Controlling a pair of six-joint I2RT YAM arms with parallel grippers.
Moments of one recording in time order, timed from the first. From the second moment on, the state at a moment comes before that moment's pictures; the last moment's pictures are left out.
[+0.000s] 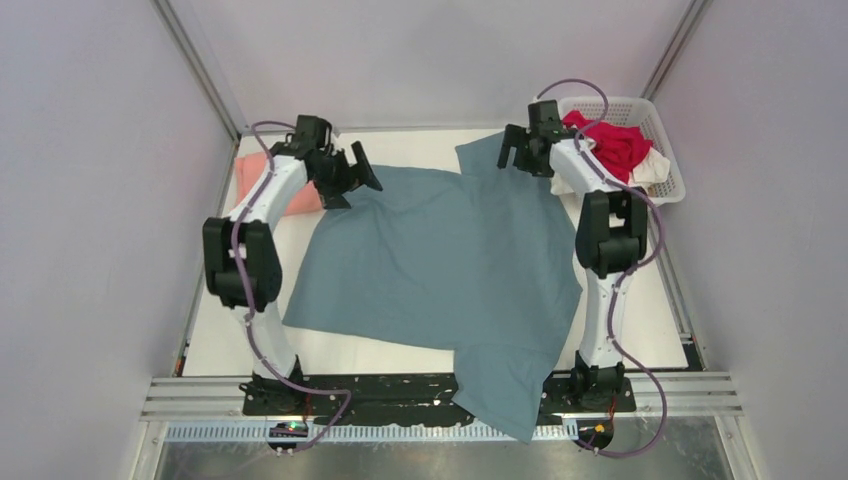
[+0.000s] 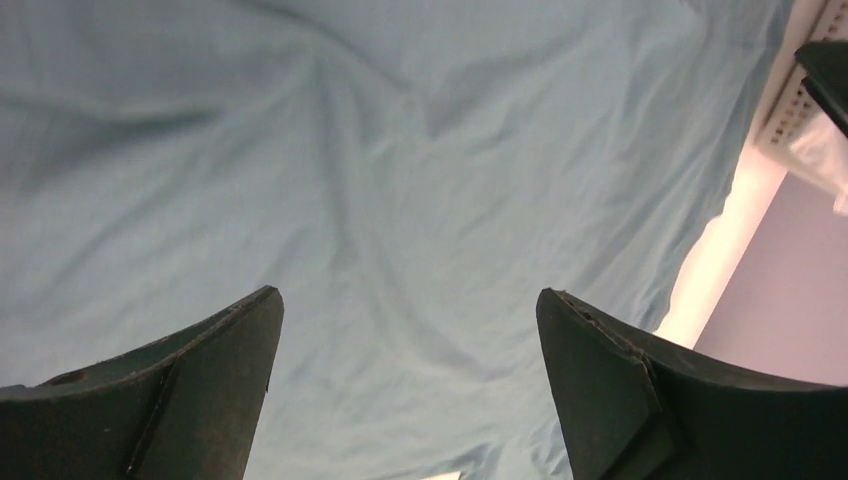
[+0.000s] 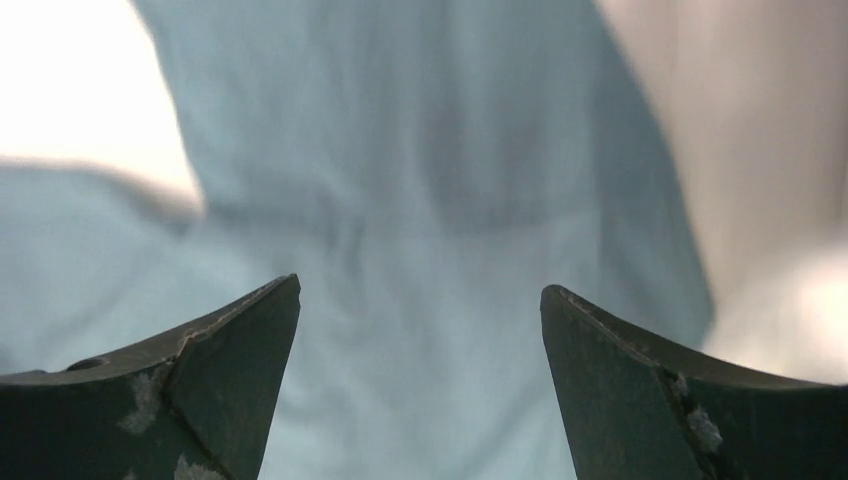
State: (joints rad) left arm -0.13 1.99 1.70 -0.75 0.39 -0.53; right arm 0.13 2.27 1.97 -0.56 0.00 0.31
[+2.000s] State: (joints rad) left arm 0.12 1.06 0.51 -0.76 -0.05 -0.88; right arm 0.27 1.50 1.05 -0.51 0.12 0.37
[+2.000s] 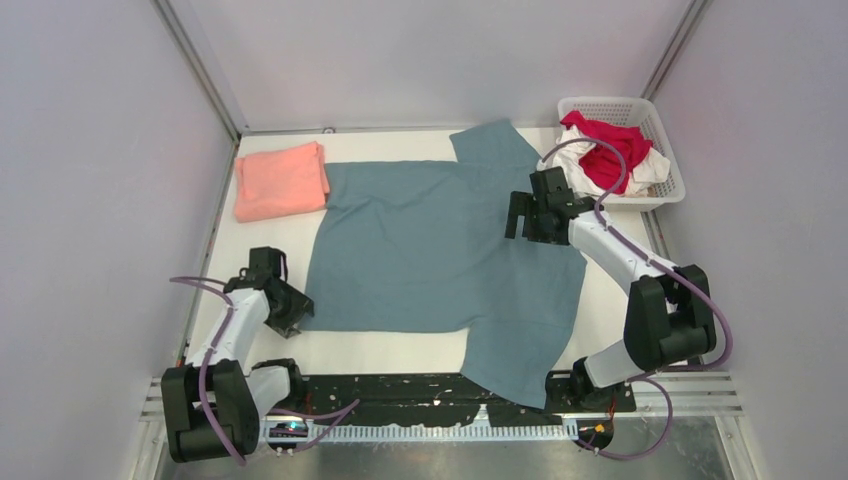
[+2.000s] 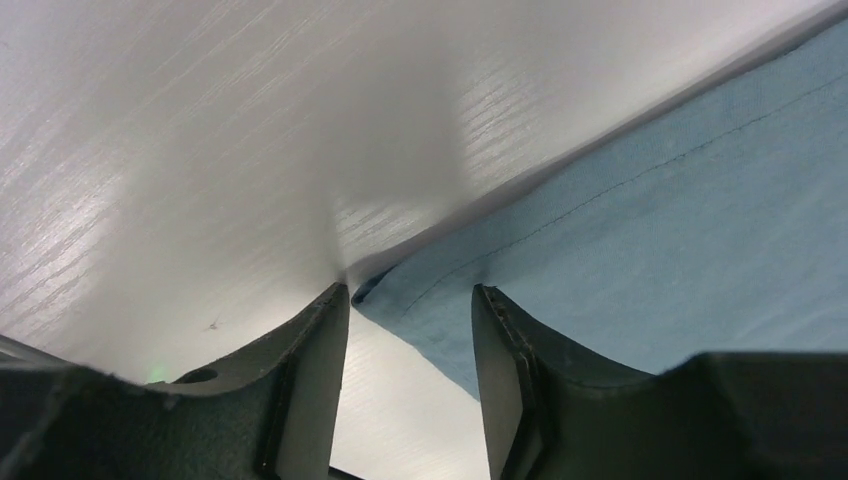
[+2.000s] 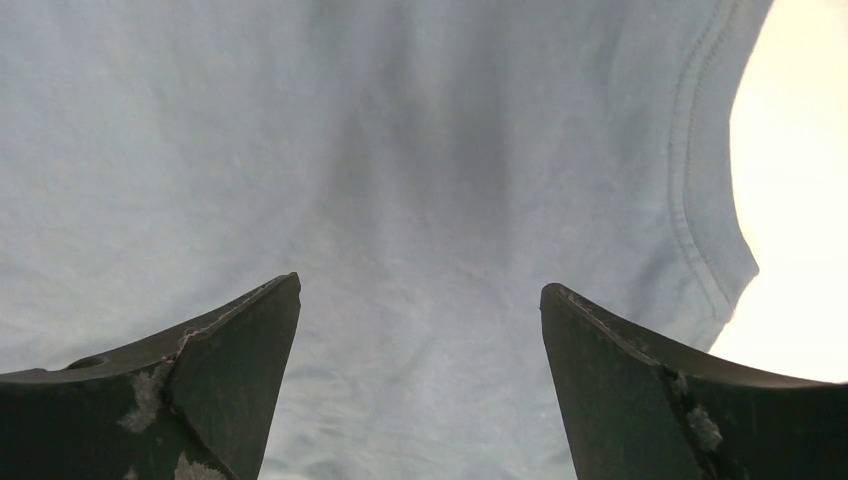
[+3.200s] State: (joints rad) left arm 0.07 1.12 0.52 -0.67 -0.04 -0.87; right arm 1.07 1.22 0.69 -0.93 -0.31 0.31
